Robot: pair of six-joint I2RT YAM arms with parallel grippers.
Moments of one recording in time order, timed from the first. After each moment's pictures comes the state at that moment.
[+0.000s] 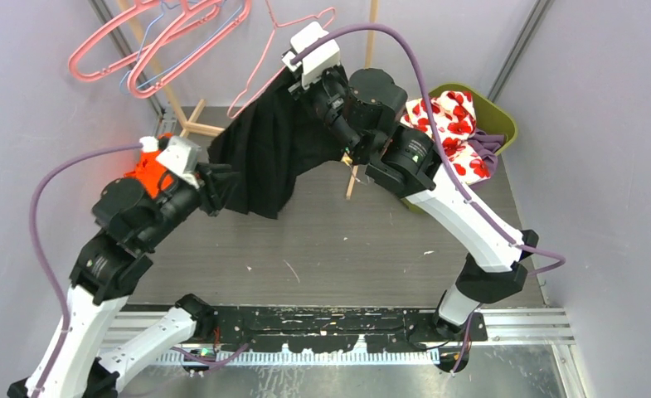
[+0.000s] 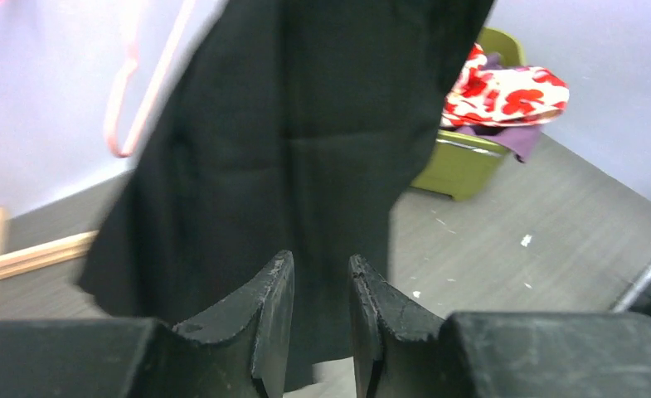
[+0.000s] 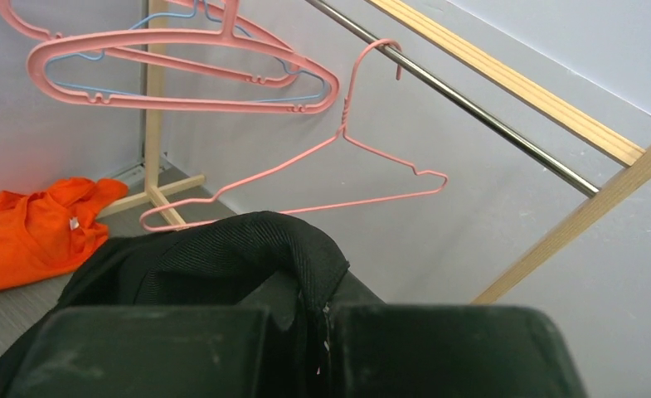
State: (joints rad) left arm -0.55 0.70 1.25 -0.57 0.05 -0.01; right arm 1.02 1.64 2.20 -0.39 0.48 -0.43
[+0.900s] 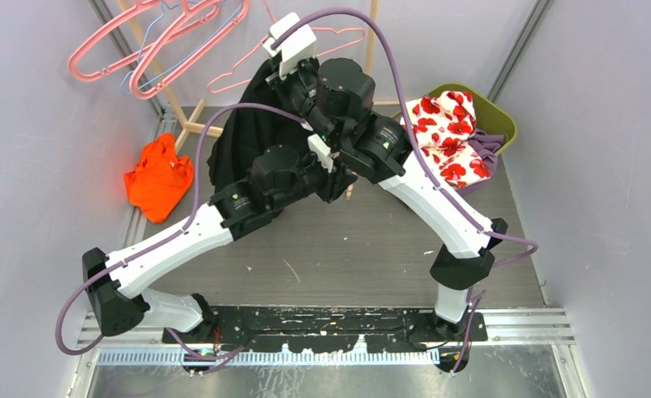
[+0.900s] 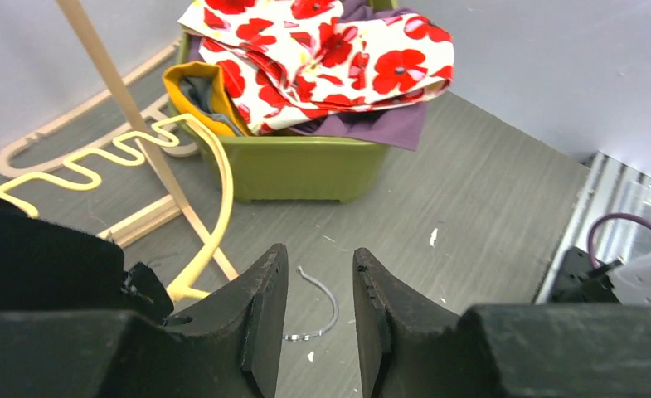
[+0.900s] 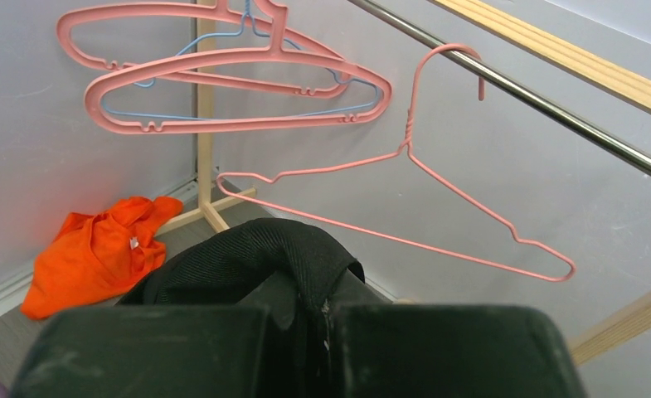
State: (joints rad) left arm -0.96 1.32 1.30 -0.14 0.01 -0.08; right arm 1.00 1.81 2.39 -0.42 0.40 -0.29
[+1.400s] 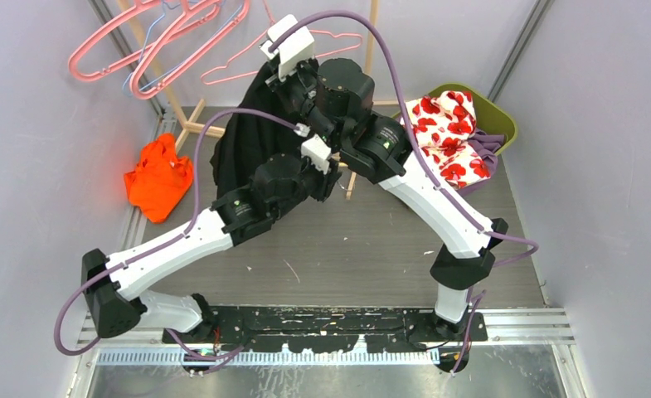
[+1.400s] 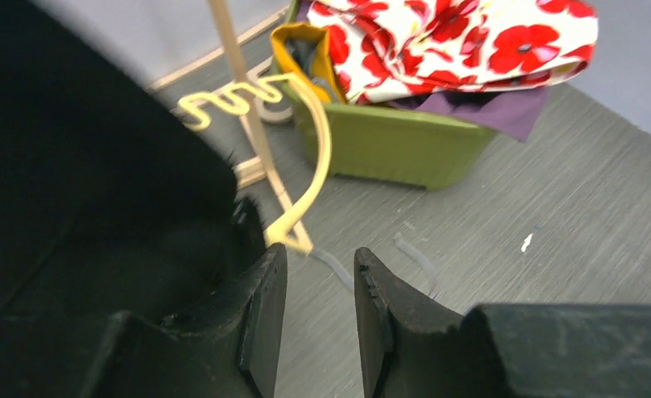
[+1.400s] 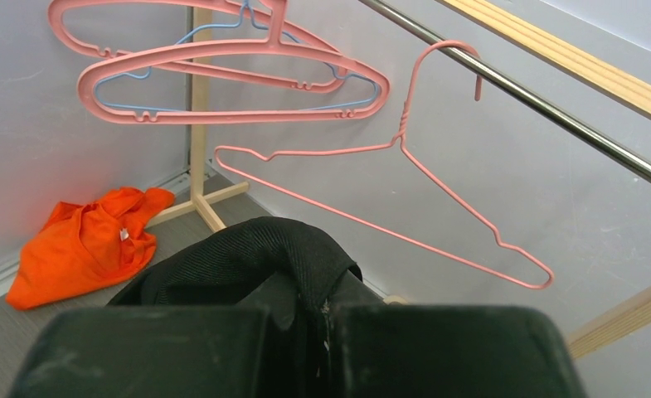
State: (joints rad) left arm -0.98 1.32 1.25 -0.11 -0.25 -0.03; right arm 1.00 1.81 2.39 -0.44 0.40 -0.31
